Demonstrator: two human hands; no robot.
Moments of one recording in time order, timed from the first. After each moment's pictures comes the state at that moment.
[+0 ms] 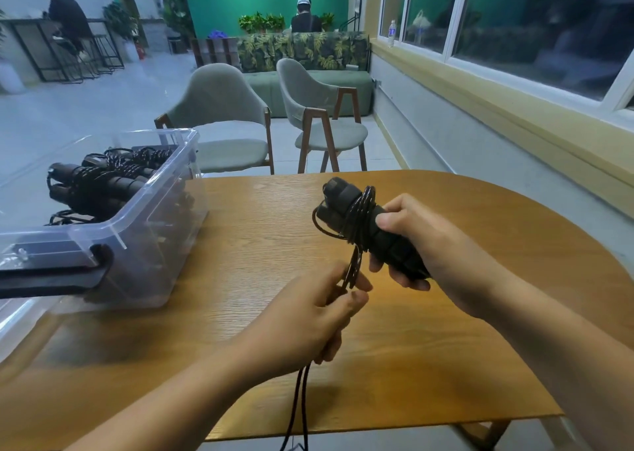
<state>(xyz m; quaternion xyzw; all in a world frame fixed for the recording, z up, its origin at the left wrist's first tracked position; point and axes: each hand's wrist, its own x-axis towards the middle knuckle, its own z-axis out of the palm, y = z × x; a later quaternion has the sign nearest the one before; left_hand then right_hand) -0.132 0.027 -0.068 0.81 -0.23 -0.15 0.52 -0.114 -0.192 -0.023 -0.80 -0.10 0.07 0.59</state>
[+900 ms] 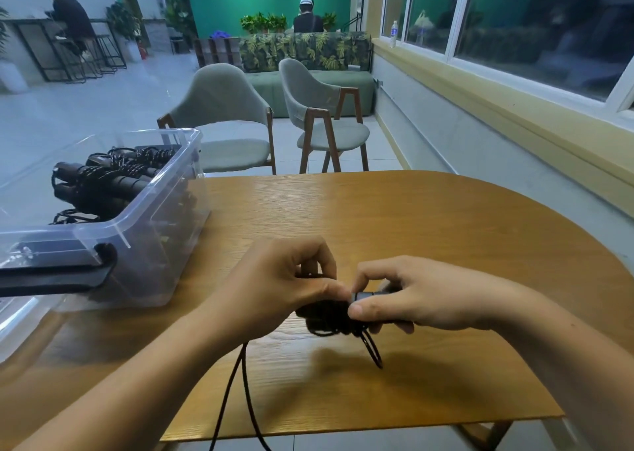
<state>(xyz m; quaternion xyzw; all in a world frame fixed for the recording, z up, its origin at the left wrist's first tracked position) -0.110 0.060 -0.045 0.85 -0.28 0.01 0.44 -0.118 -0.190 -0.027 -0.88 -0.18 0.27 0.34</state>
